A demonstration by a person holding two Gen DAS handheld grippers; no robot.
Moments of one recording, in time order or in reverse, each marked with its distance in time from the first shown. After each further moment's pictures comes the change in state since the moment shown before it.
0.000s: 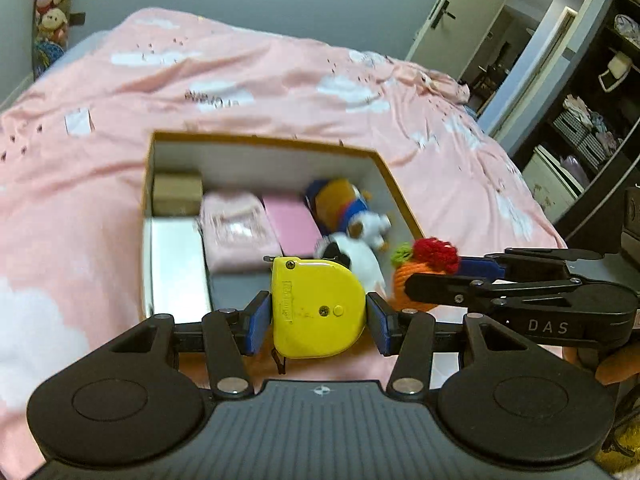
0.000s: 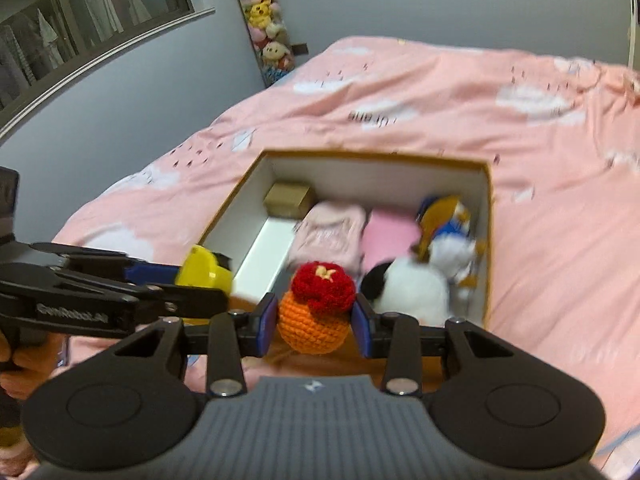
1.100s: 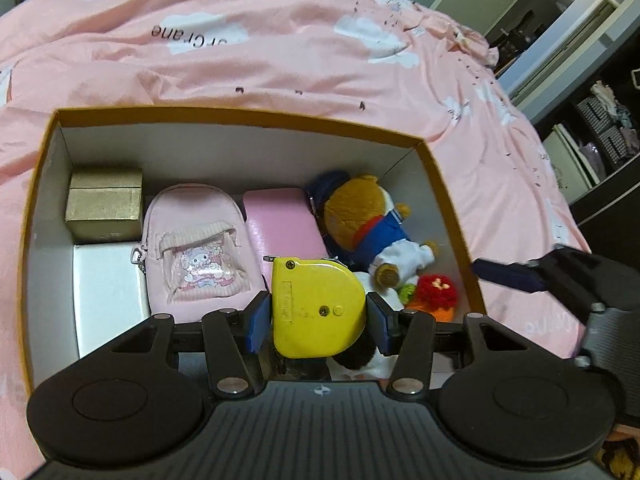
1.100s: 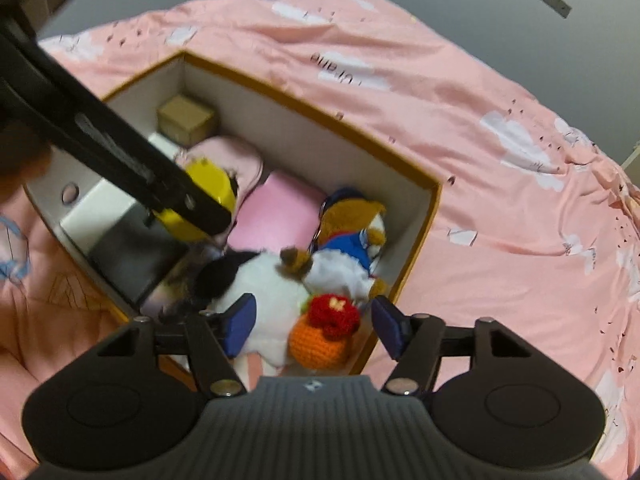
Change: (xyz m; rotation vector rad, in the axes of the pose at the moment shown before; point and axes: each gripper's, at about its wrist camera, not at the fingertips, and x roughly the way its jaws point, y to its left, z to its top) left arm 0.136 0.020 0.062 -0.082 0.229 -0.032; right arm 0.076 -0.041 0.023 -0.386 0.190 -0.262
